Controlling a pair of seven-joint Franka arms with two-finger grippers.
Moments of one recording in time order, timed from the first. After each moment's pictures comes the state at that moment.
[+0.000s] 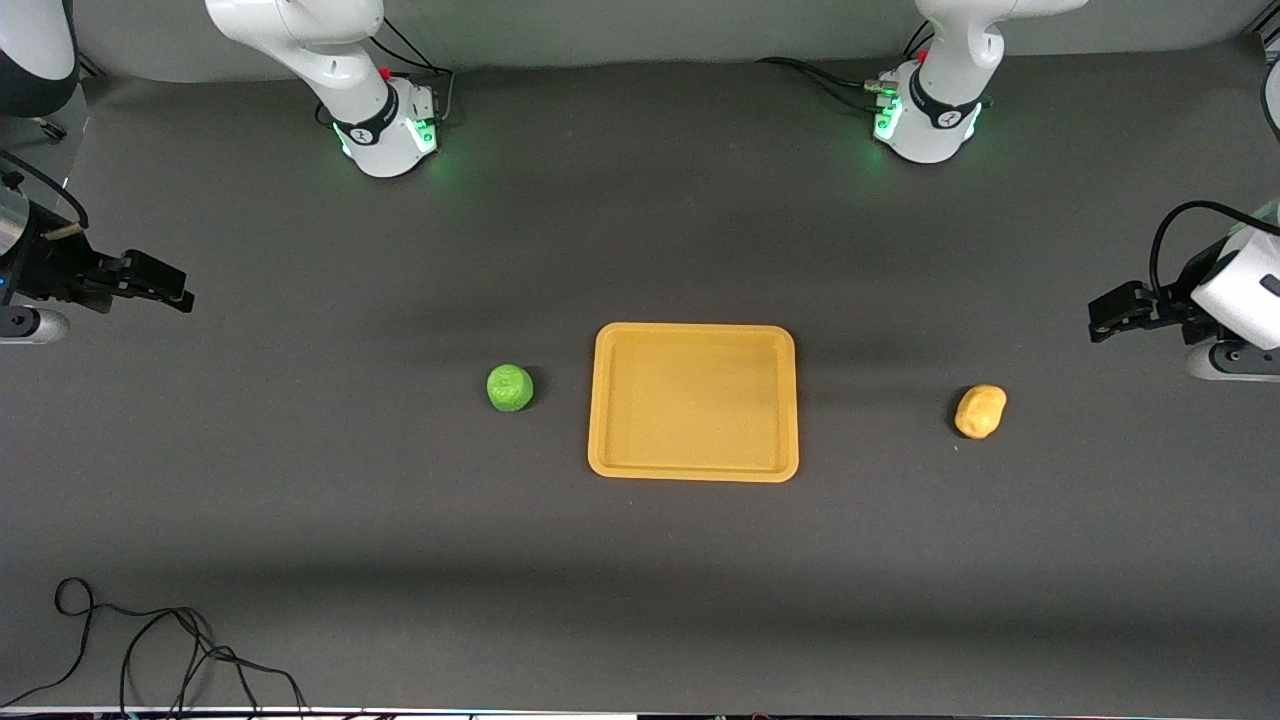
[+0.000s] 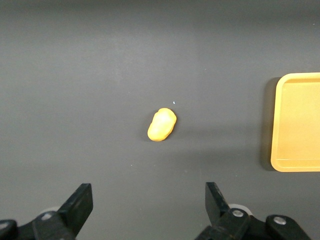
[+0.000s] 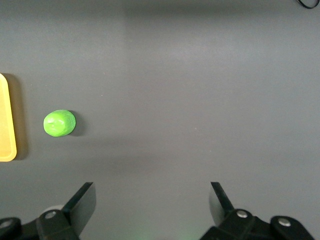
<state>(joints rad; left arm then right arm) 0.04 0.09 -0.05 -1.60 0.03 1.67 0.03 -0.01 0.00 -0.01 -1.63 -0.01 1.58 0.01</state>
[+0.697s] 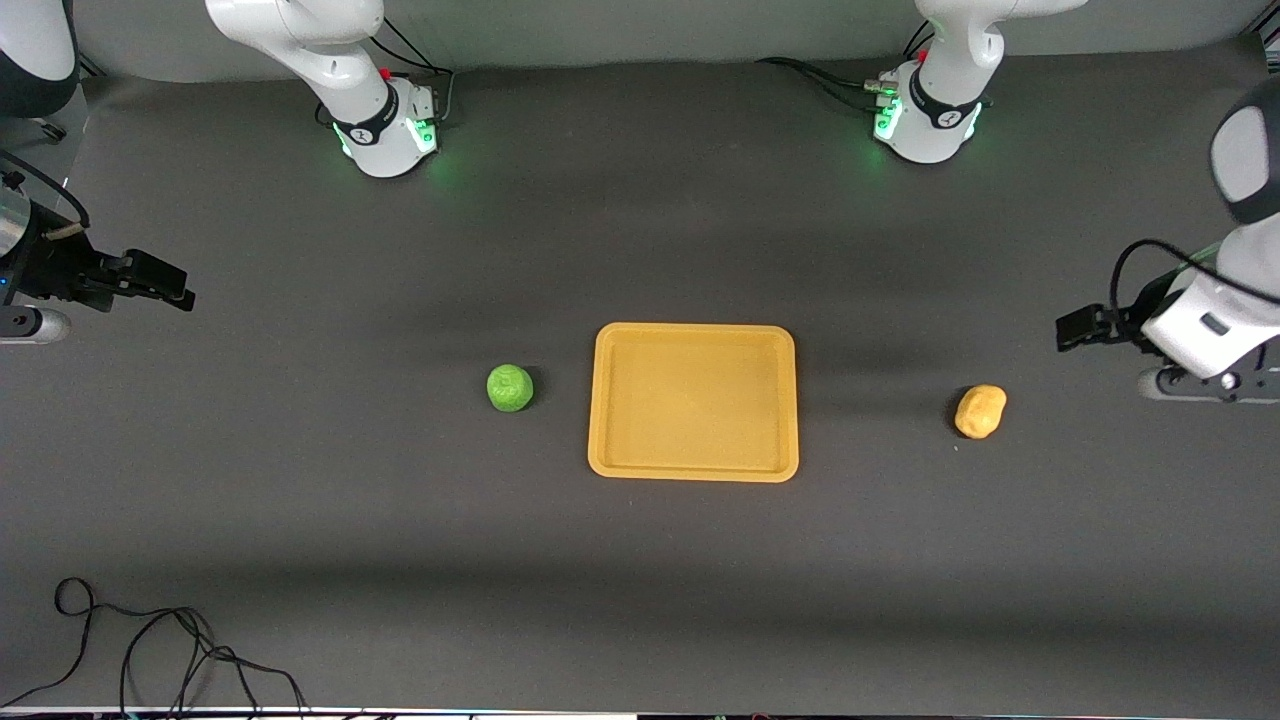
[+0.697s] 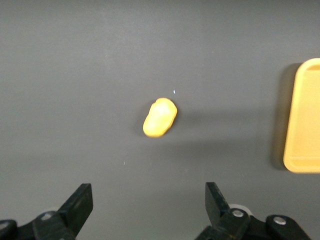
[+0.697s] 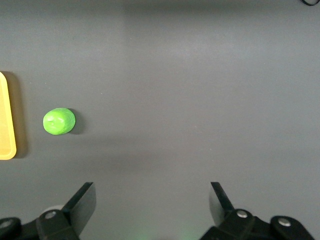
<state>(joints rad) 0.05 0.14 -0.05 -1.77 0.02 1.82 0.03 -0.01 0.00 -0.01 -1.63 -0.01 1.57 0.01</state>
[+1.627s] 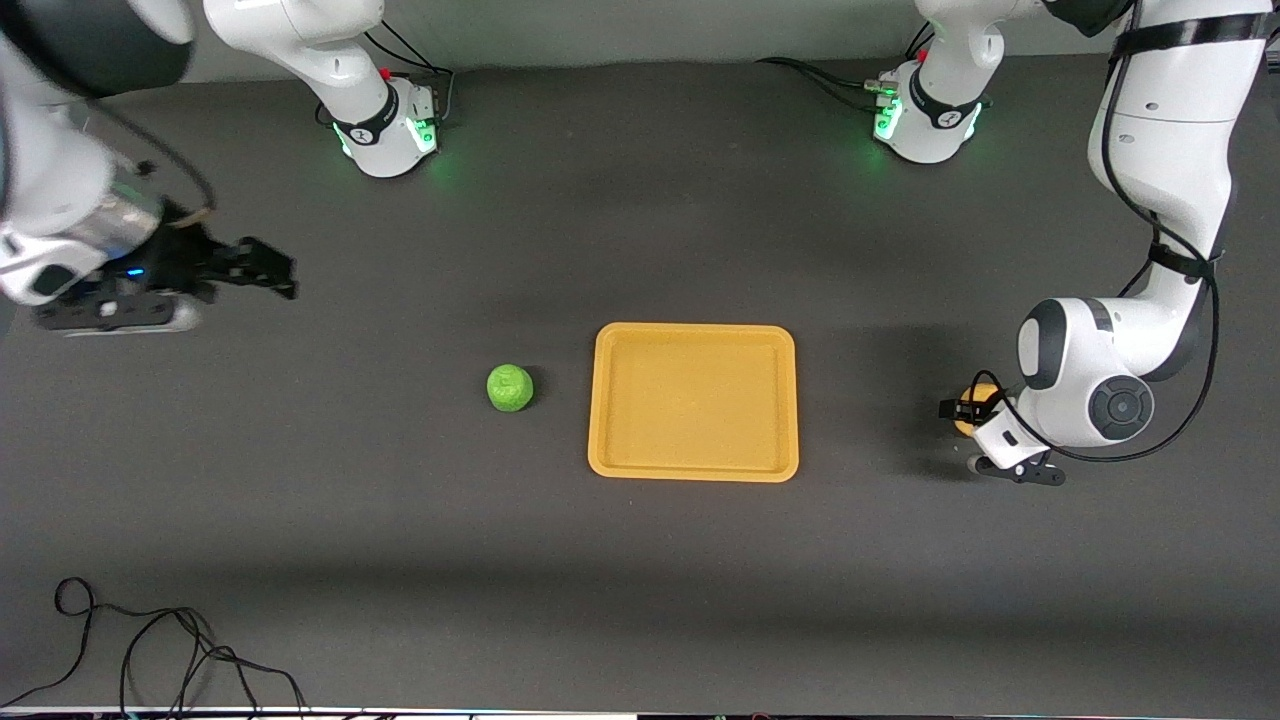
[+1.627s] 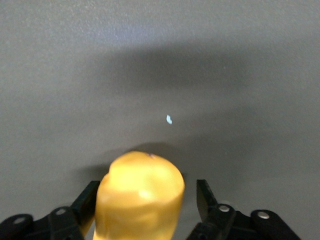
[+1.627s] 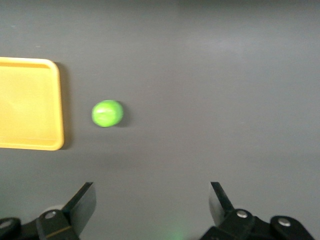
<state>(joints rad) 0.04 0.57 -0.06 -1.88 0.02 2.22 0.14 0.25 0.01 0.00 -1.64 0.04 1.59 0.26</state>
